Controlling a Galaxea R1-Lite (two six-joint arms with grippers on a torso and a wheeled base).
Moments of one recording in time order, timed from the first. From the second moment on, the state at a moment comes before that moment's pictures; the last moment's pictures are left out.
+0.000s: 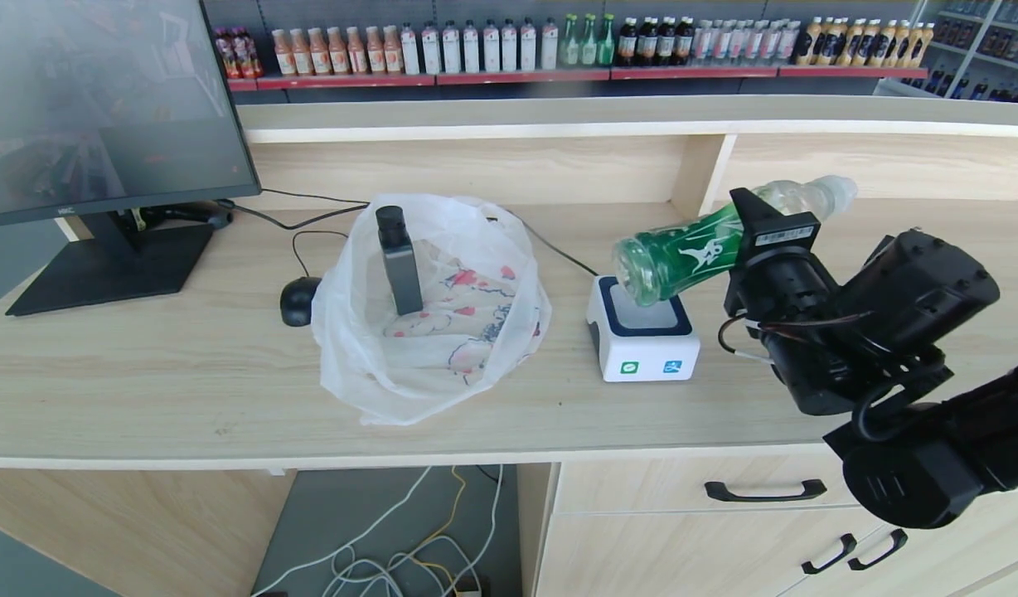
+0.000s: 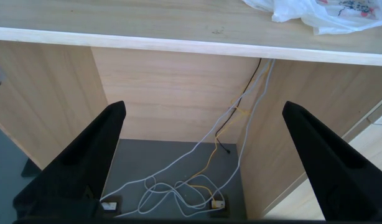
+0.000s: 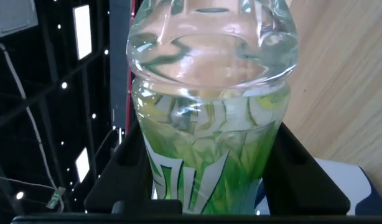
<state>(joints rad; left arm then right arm) 0.00 0.00 0.00 0.00 0.00 0.00 0.46 1.87 -0.78 -1.50 -0.41 1.14</state>
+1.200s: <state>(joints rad) 0.00 0.00 0.00 0.00 0.00 0.00 0.69 1.69 -0.73 -1.50 -0.29 -0.07</state>
